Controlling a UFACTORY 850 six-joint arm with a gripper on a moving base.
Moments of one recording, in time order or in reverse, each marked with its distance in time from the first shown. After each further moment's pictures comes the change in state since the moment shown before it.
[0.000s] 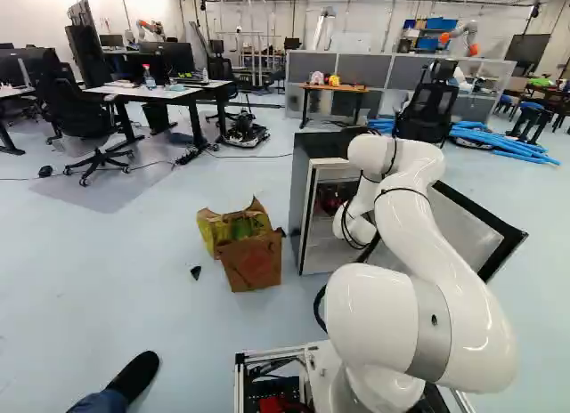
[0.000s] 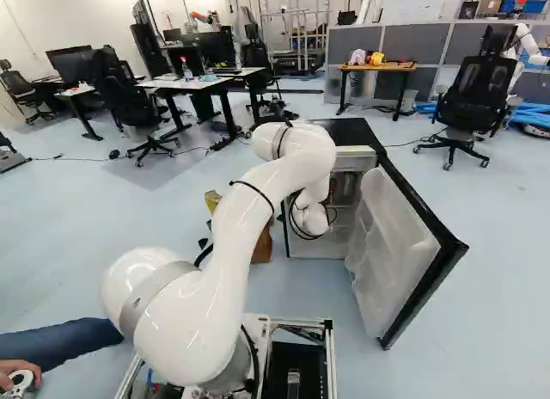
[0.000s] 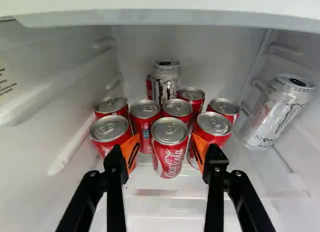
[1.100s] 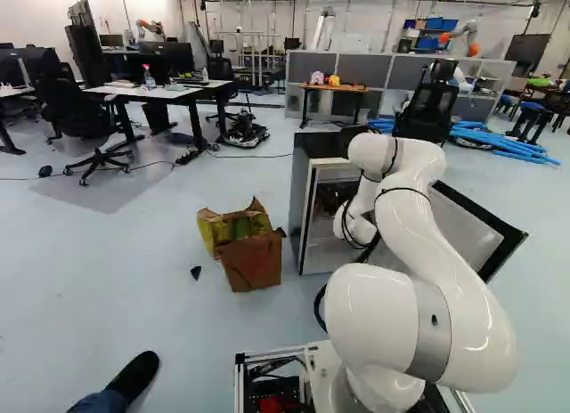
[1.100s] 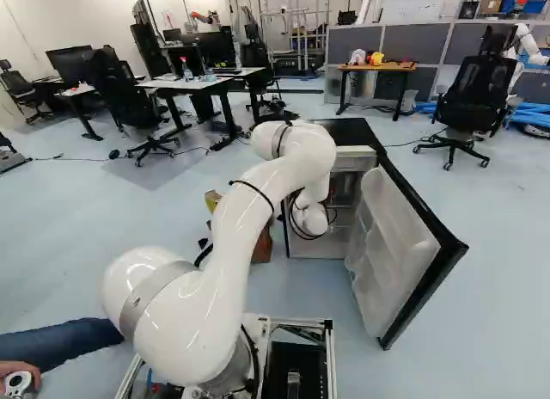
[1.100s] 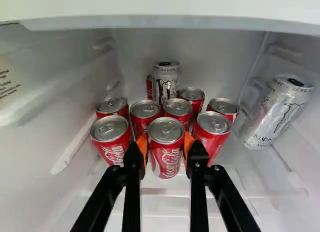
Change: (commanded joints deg) arm -0.2 1.9 2.4 0.0 0.0 0.0
